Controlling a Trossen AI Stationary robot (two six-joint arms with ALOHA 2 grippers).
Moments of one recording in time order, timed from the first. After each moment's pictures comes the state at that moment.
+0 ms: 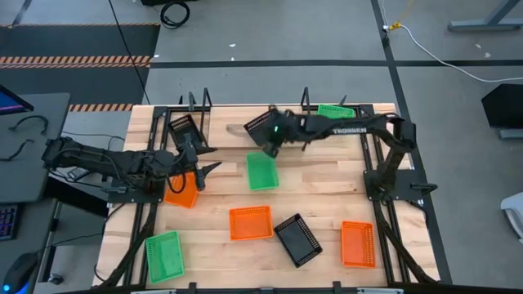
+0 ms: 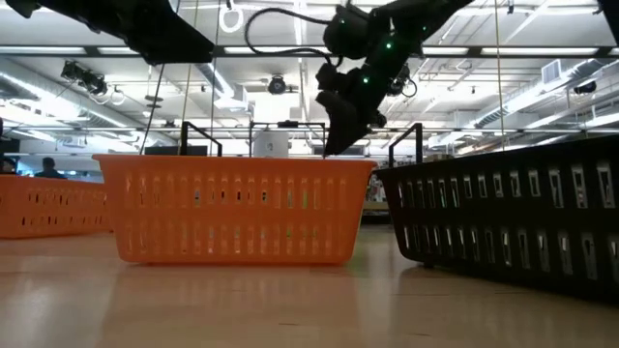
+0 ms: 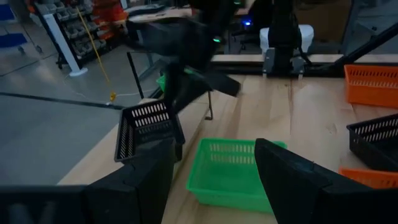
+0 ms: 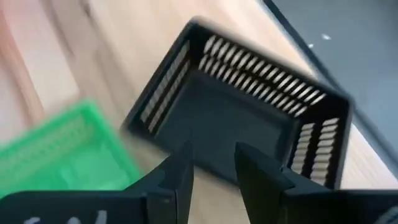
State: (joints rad) left arm -0.16 0.76 0.52 -0.02 -0.55 -0.01; right arm -0.28 1.76 1.33 -0.44 0.26 0.15
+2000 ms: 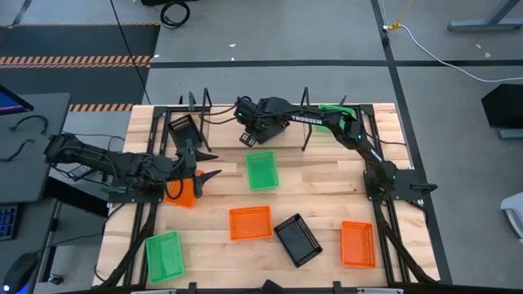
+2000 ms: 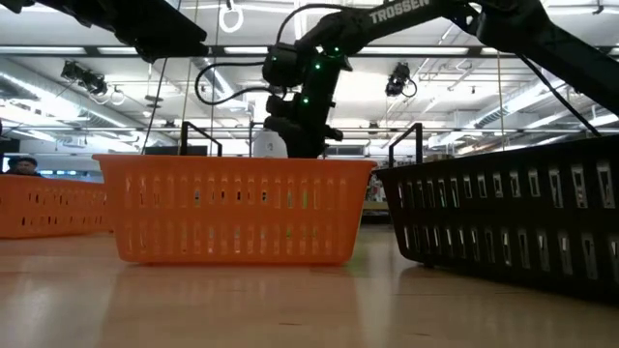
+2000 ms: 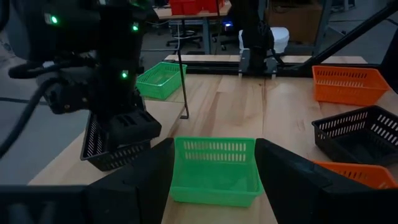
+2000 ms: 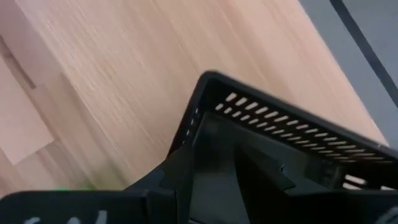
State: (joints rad) left arm -0.25 0.76 0.52 -0.03 -0.55 -0.06; right arm -0.34 2.31 2.15 -1.01 0.21 0.21
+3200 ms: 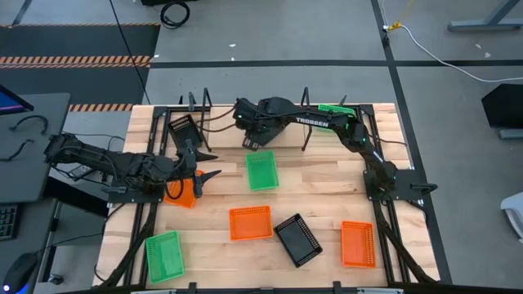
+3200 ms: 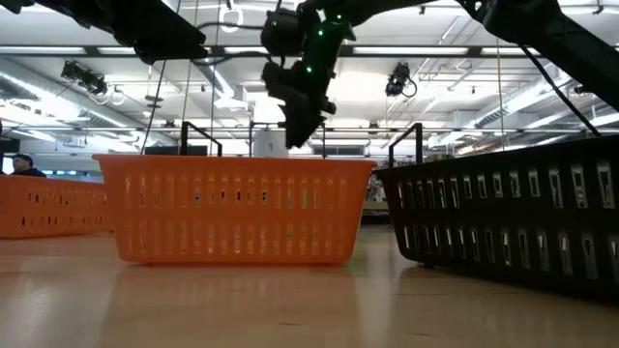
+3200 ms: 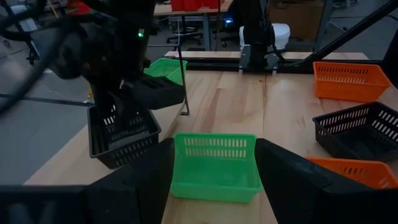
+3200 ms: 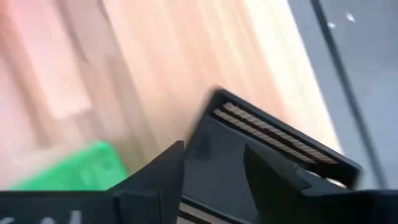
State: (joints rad) left arm -0.25 0.76 0.52 -0.05 -0.55 -0.07; right arm -0.27 2.26 2.24 -1.10 0.22 0.04
